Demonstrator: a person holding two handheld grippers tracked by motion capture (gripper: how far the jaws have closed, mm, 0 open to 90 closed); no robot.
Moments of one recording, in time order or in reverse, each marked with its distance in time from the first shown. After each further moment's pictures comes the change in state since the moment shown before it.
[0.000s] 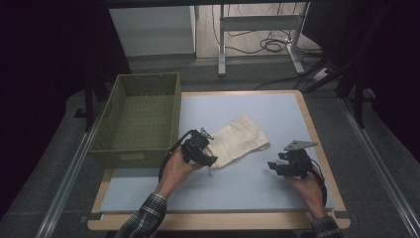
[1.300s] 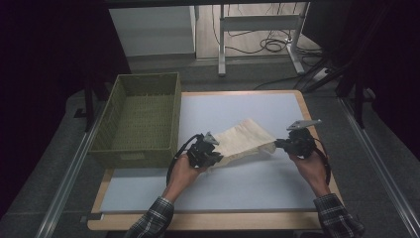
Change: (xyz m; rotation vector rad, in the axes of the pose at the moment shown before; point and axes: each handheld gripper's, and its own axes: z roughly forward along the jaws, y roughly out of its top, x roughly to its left) left arm -0.014 0.001 0.006 -0.119 -0.102 0.043; right arm -0.026 0.052 -0.015 -0.012 0.011 -0.035
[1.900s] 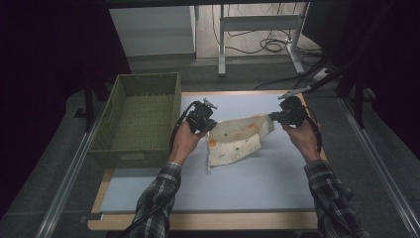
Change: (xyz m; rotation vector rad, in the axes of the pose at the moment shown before) left arm 0.077 0.072 0.004 0.047 0.232 -0.075; right arm -0.033 0.087 0.025 0.044 -0.066 -0.005
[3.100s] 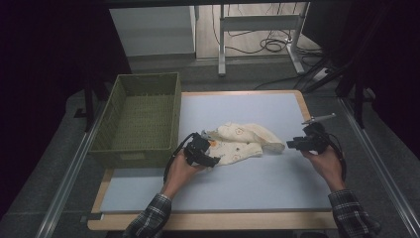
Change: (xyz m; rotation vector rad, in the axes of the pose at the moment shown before) left arm -0.049 -0.091 0.010 0.032 -0.155 0.000; right arm -0.019 -0.104 -0.026 0.090 0.034 0.171
